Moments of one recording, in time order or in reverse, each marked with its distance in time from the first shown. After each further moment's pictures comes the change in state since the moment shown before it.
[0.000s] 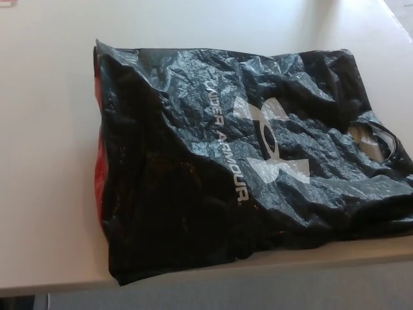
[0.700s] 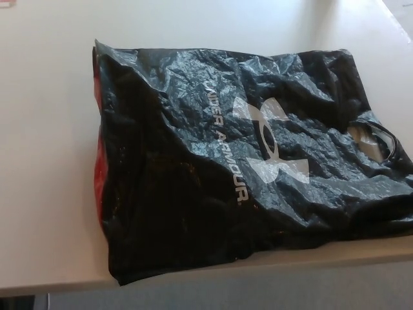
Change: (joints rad) left_arm 0.104 -0.016 0.100 -0.218 -0.112 -0.288 -0.047; right_arm 0.108 -0.029 -0.101 -0.165 0.099 -0.315 0.103
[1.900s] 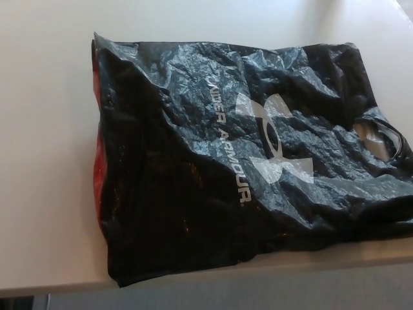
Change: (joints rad) left_arm -1.045 0.230 -0.007 -0.065 -0.097 0.445 0.095; right_arm -1.188 -0.165 -0.052 0.029 -0.163 0.406 -0.167
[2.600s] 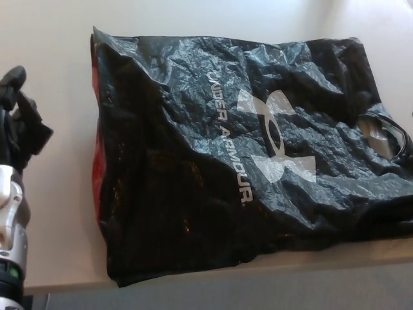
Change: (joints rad) left_arm -0.196 -0.192 -0.145 0.818 0.061 0.084 0.077; right_arm -0.189 0.085 0.160 0.818 -0.065 0.135 -0.109
